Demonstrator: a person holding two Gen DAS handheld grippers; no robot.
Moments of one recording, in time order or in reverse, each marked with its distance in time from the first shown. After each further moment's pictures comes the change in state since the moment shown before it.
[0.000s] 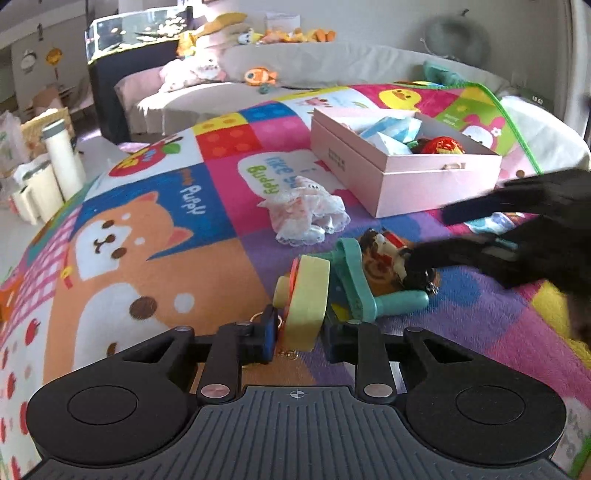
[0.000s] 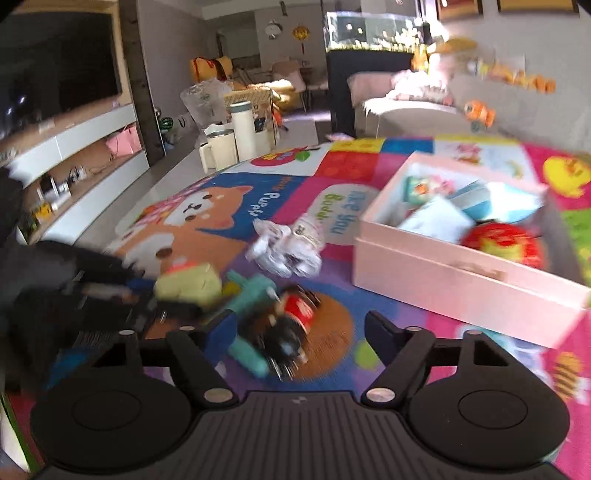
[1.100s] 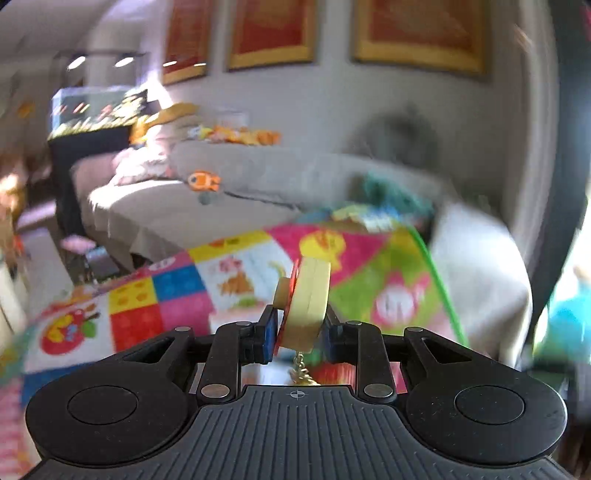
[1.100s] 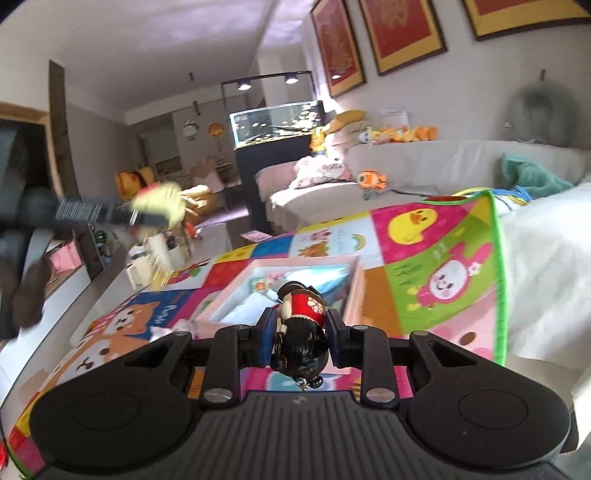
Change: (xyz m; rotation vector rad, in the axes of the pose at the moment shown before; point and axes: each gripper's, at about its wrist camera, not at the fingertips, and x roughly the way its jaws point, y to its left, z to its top) left arm -0.027 -0.087 0.196 -0.052 -0.296 -0.168; right arm -0.174 -0.124 -0.028 0.199 -0.341 -0.209
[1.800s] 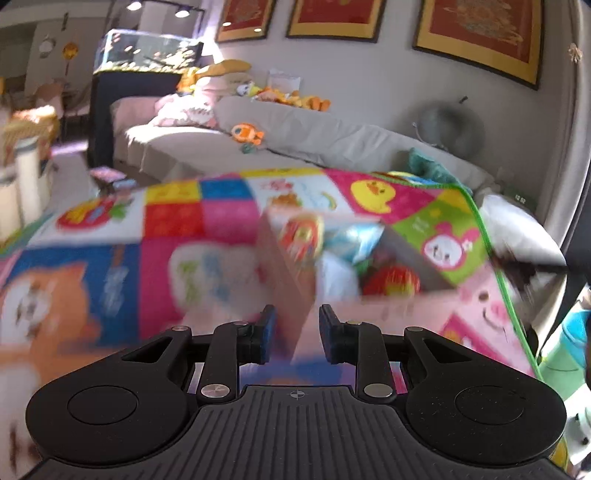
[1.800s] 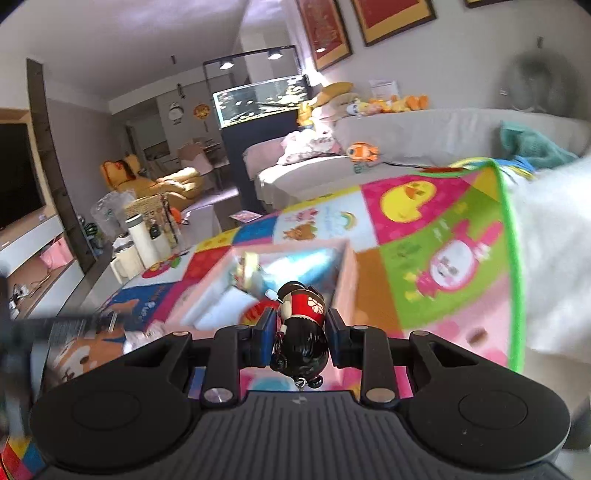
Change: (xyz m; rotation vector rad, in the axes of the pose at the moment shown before) left arm -0.013 0.062 -0.140 -0.147 0.066 0.061; right arm 0.061 -0.014 0.019 0.044 0.094 0.001
